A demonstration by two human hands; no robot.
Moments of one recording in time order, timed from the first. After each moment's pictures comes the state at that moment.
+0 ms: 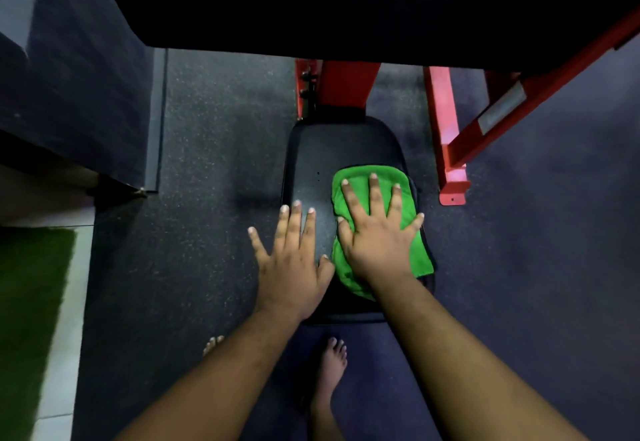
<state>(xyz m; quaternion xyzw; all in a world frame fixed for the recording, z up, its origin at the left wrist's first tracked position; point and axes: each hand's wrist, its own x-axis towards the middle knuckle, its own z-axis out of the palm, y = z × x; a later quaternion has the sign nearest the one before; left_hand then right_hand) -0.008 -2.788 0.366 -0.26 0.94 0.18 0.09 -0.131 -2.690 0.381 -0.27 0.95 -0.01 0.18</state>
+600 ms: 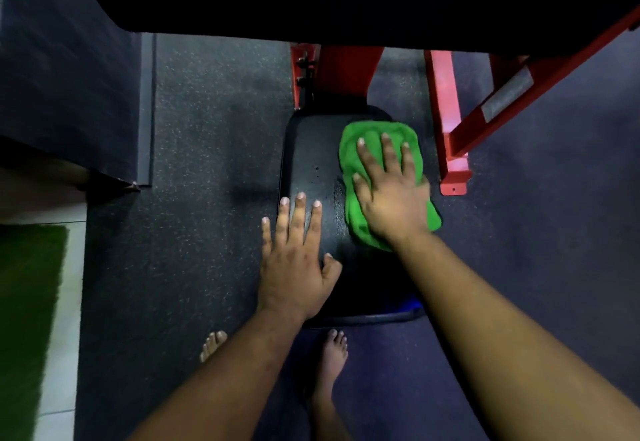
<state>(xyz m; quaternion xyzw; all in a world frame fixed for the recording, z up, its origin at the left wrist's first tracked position) -0.016 -2.789 0.364 -0.24 0.95 0.19 0.07 -0.198 -2.703 0.376 -0.26 0.95 -0.04 0.15</state>
